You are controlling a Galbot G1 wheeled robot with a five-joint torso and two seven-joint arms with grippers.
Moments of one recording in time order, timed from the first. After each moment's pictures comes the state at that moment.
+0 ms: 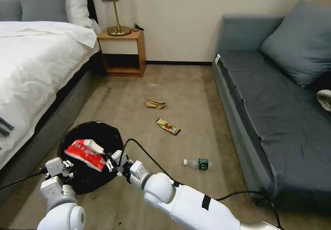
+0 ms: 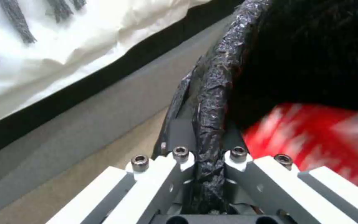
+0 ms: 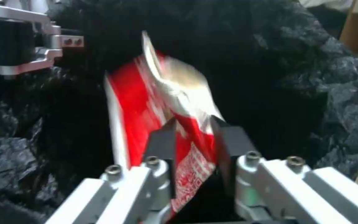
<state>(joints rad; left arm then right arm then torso) 1.58 -1.61 -0.84 -2.14 -0.13 0.31 -0.28 -0.76 1.40 -0.59 1.55 0.36 -0.15 0.07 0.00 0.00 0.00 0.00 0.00</state>
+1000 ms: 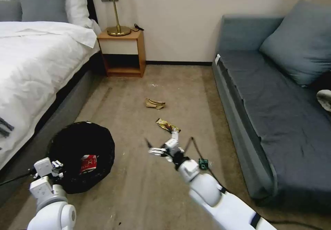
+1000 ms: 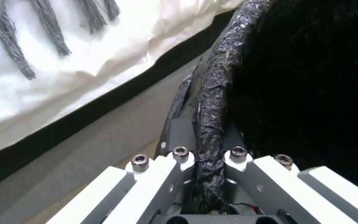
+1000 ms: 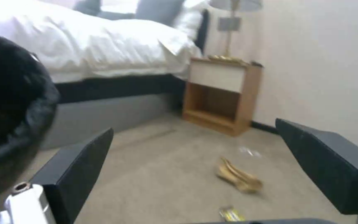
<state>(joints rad) 1.55 -1.54 -0.92 -2.07 -0.16 0.28 -0.29 -1.16 1.14 -0.10 1.75 0.10 0.25 0.10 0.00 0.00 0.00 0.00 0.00</state>
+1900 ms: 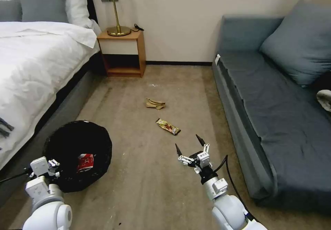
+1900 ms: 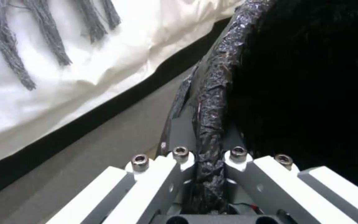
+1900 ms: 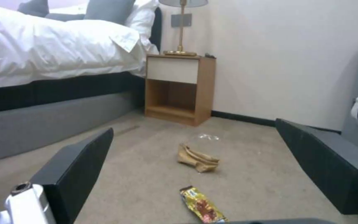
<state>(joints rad) 1.55 -1.52 -0.92 -2.06 -0.18 0.26 -0.29 -1.33 1.18 0.09 1.72 0.11 0.37 0.10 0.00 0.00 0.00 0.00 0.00</state>
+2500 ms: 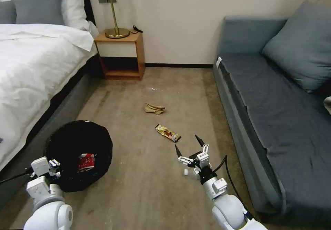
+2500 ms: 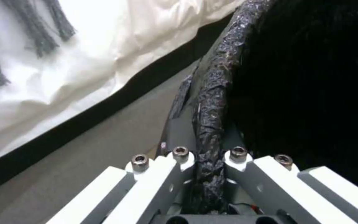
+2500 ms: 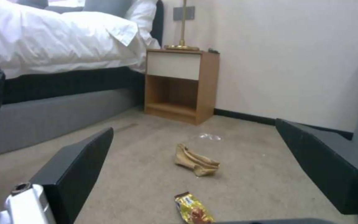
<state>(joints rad) 1.55 -1.53 -0.92 -2.06 -0.18 0.26 -0.29 -1.31 1.17 0.08 1.70 0.11 0.37 0.08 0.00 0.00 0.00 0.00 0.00</state>
